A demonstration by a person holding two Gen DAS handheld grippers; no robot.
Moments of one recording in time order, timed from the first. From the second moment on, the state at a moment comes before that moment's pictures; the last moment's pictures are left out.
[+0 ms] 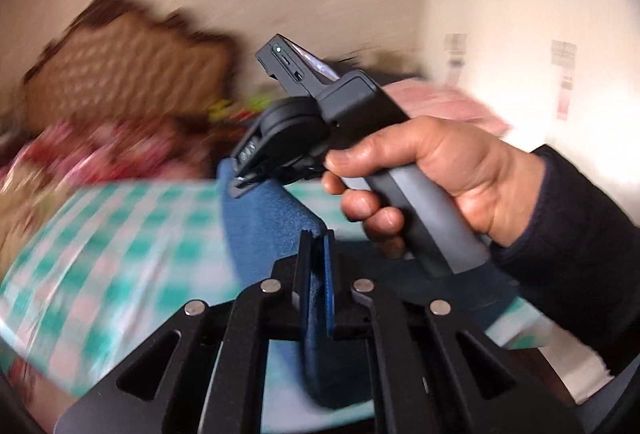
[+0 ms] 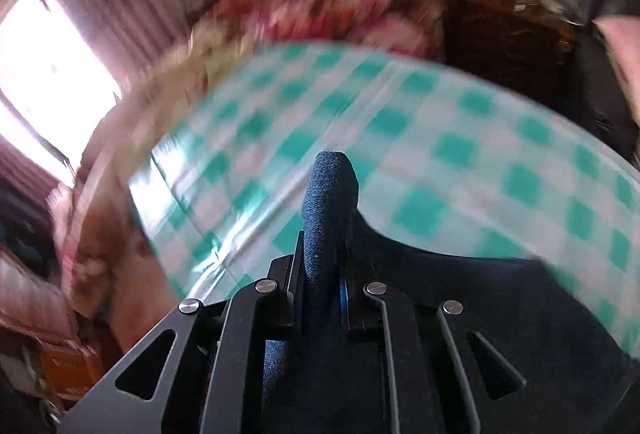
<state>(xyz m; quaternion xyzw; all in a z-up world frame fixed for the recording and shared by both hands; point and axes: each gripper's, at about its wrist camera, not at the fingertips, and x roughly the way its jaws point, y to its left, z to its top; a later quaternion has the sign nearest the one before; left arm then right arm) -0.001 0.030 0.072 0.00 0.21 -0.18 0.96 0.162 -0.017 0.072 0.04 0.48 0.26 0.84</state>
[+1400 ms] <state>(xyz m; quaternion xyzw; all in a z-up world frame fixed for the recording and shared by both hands) 0.105 -0.193 -0.024 0.00 0.39 -0.22 0.89 -0.014 -0.381 -0.091 0.05 0.46 -0.15 0.87</state>
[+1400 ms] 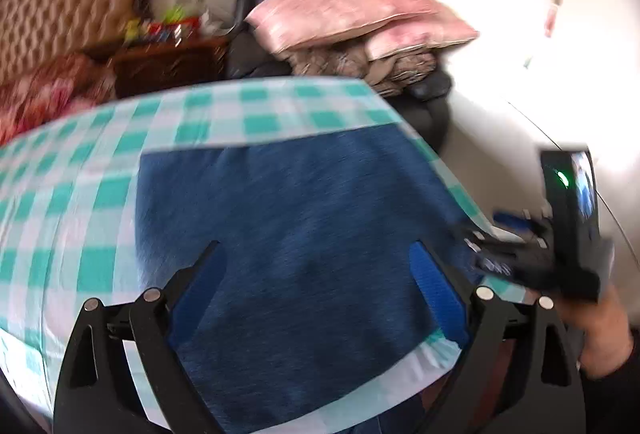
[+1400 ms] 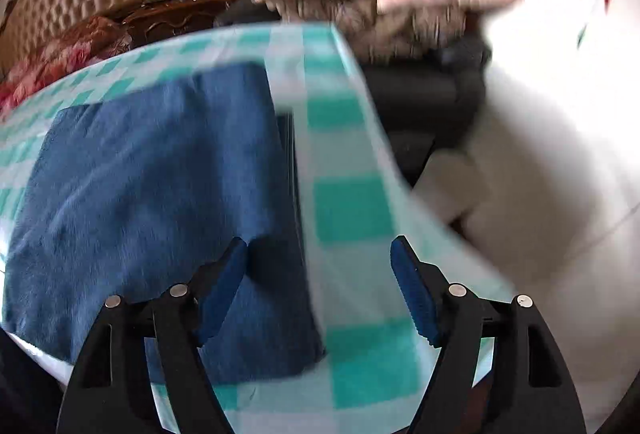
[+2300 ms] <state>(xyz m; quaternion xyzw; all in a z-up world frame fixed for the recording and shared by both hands) 0.051 -0.171 0.004 0.00 0.42 -0.17 0.89 -0.086 -0.322 -0.017 0.04 0.41 -0.17 0.89</state>
